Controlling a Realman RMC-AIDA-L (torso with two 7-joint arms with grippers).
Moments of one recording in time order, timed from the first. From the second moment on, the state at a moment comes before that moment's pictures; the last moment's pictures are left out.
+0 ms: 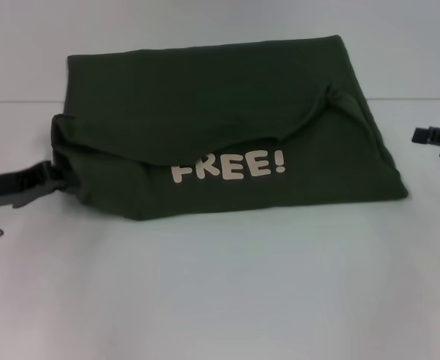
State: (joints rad) left arm -0.53 -2.01 0.60 0.67 2.13 1.20 -2.34; right arm 0.57 1.94 -0.62 -0.67 -2.09 -1.19 2.23
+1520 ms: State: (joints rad) left arm -0.60 -1.98 0.58 0.63 2.09 1.26 -2.37; right arm 0.80 1.98 -0.75 -0.52 -2.49 -0.96 2.40
